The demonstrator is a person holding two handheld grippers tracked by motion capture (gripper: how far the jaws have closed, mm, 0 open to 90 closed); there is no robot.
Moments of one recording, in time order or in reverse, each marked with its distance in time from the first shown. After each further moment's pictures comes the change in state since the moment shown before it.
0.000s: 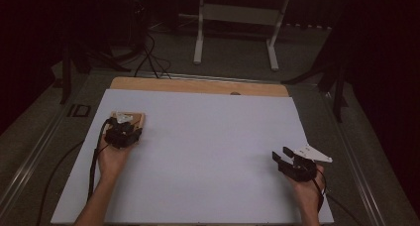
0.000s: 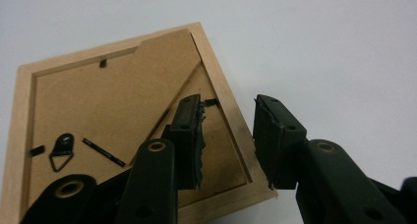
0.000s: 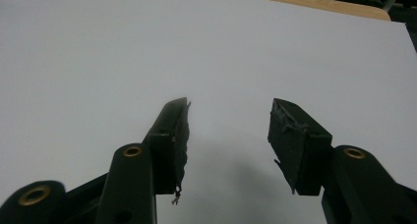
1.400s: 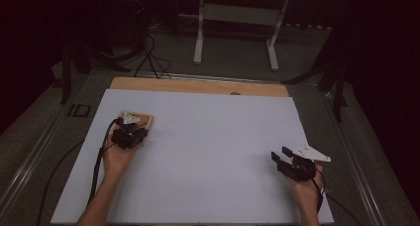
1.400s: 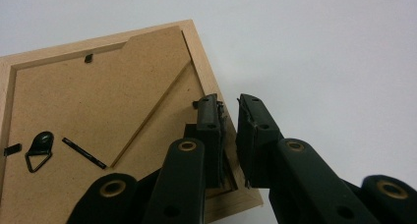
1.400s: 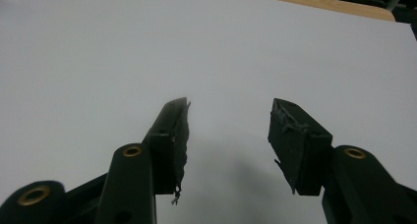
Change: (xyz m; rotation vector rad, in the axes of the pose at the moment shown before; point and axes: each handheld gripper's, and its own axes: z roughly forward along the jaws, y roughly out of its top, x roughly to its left) left arm -0.015 0.004 0.002 0.001 -0.113 0.054; right arm 0.001 0.000 0.002 0.006 0.005 -0.010
